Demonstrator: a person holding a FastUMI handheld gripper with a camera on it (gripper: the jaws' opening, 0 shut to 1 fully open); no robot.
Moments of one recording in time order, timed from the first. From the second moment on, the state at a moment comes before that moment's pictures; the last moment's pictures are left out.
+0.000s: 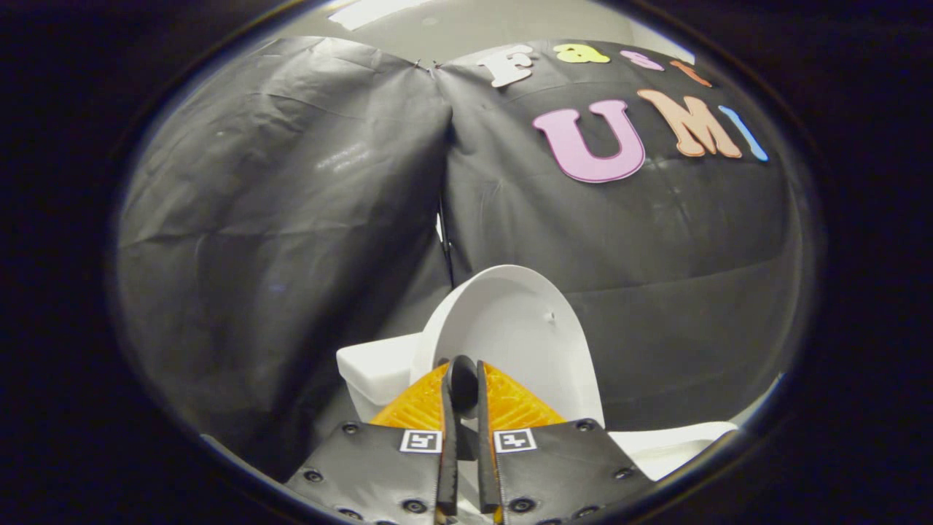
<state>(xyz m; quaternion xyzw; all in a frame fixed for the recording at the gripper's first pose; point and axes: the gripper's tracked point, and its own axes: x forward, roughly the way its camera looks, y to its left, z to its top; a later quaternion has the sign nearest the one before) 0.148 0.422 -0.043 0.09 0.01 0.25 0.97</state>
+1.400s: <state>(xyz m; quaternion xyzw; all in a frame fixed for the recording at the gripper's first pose) 0.105 0.343 0.035 0.09 -0.09 0.22 0.97</state>
